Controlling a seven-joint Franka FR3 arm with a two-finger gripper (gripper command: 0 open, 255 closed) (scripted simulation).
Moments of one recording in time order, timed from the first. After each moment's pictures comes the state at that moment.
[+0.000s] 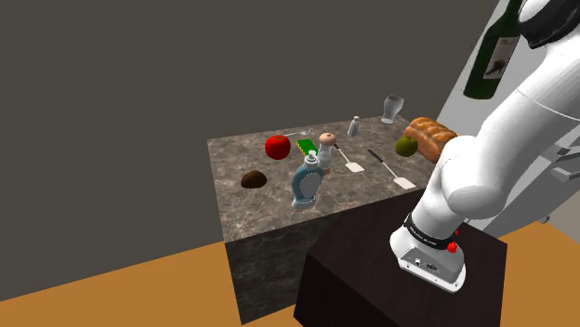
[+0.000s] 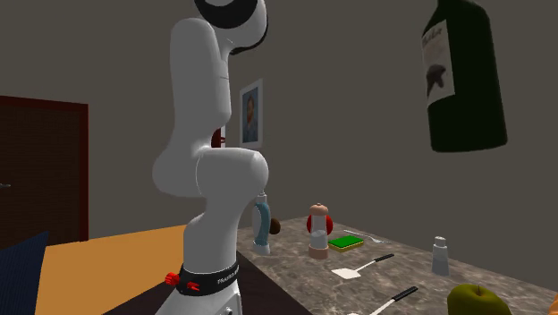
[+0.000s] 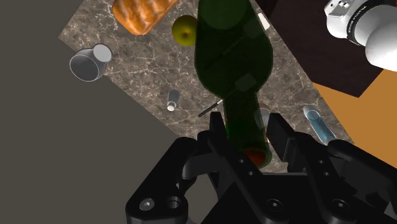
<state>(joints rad) 0.25 -0.19 -1.43 -0.97 -0.03 1.02 -1.48</state>
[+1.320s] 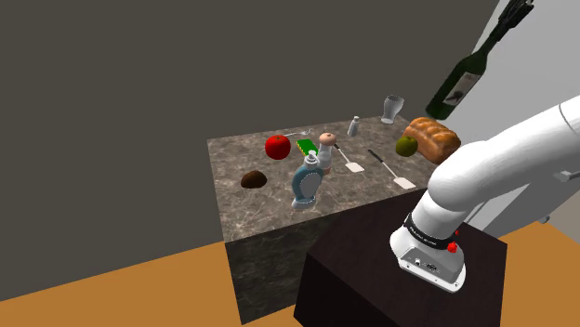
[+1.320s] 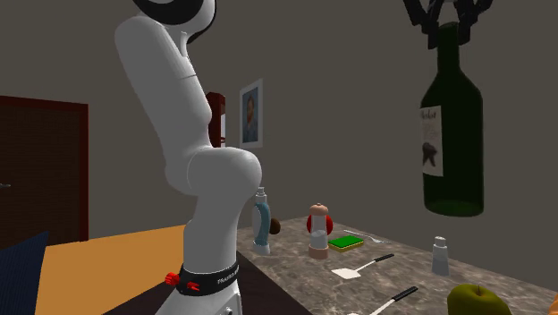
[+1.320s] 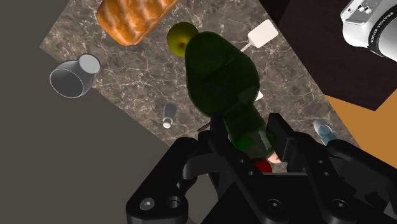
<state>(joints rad) -0.17 -0.51 -0.86 -1.59 -0.24 1.36 -1.33</state>
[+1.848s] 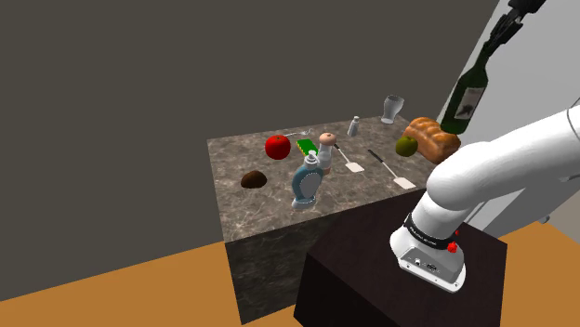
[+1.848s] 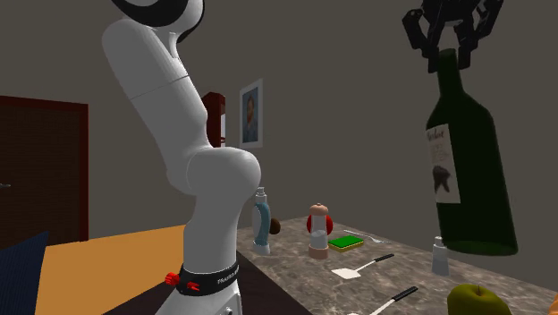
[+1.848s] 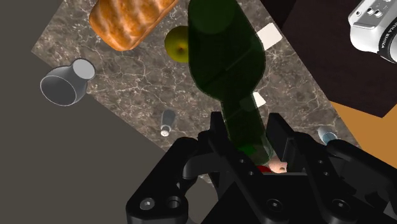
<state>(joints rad) -0.21 -0.58 -0.84 -1.75 -0.27 1.46 -1.31</state>
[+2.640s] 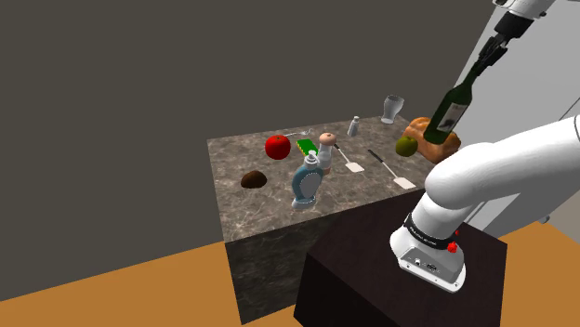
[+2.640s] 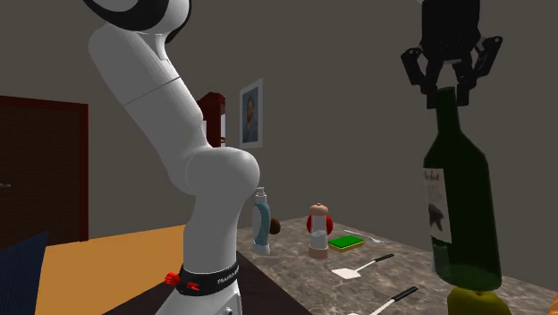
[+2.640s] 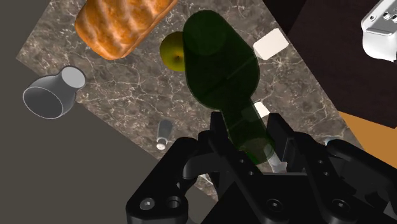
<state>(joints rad) -0.26 -0.65 -0.84 -1.97 -0.32 1.60 -1.29</state>
